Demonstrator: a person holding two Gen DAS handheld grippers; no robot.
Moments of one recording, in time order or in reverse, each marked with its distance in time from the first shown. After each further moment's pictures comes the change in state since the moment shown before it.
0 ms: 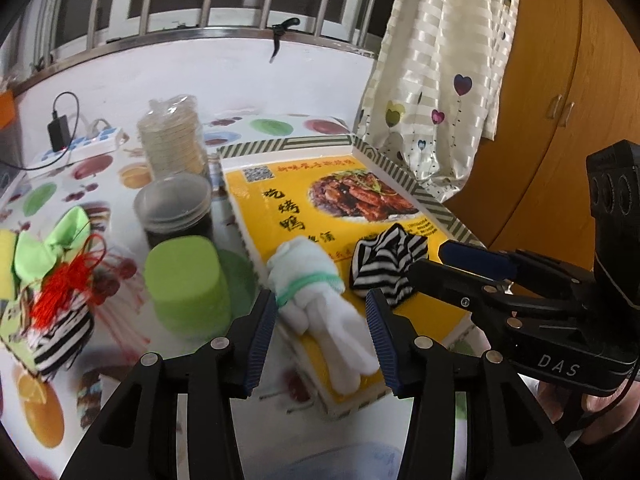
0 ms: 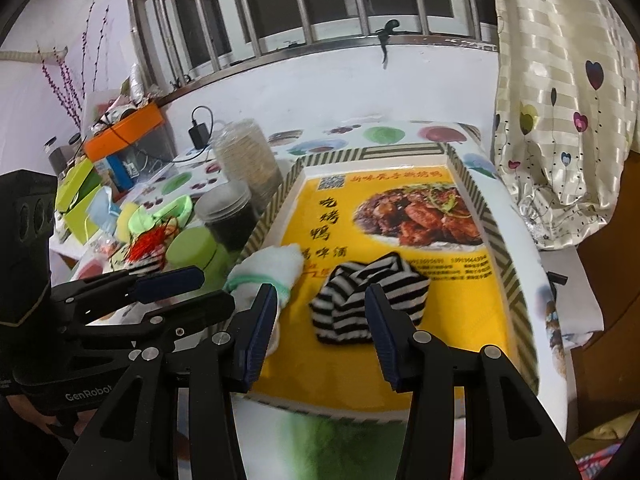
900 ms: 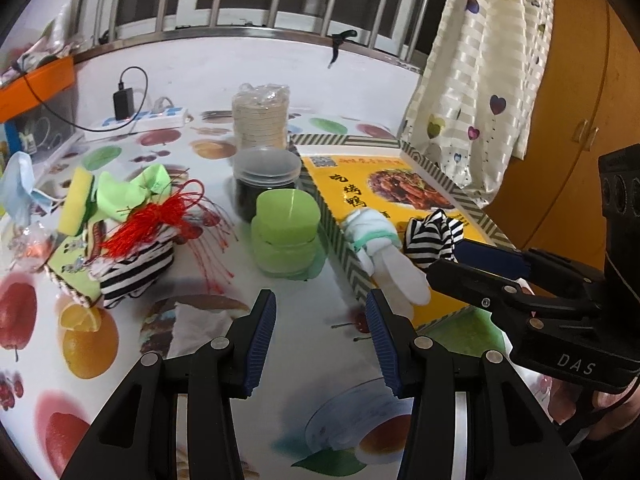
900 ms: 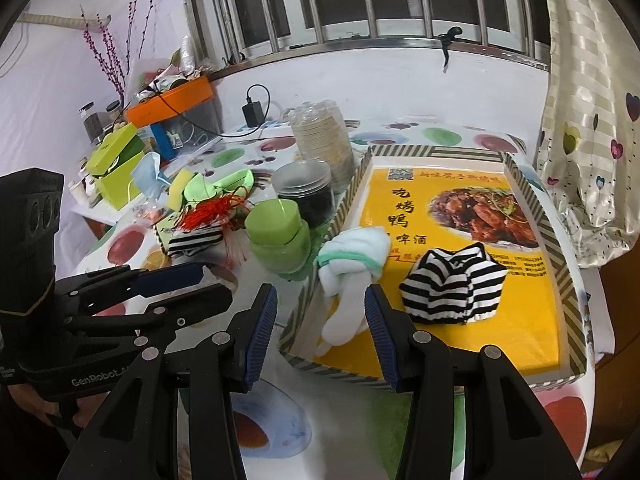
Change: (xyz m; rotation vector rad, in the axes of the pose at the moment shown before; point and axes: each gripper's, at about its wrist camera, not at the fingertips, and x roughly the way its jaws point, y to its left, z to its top) left arm -0.053 0.041 -0.040 -0.106 -0.027 0.101; right arm -0.005 0.060 -0.014 -0.114 0.027 0.089
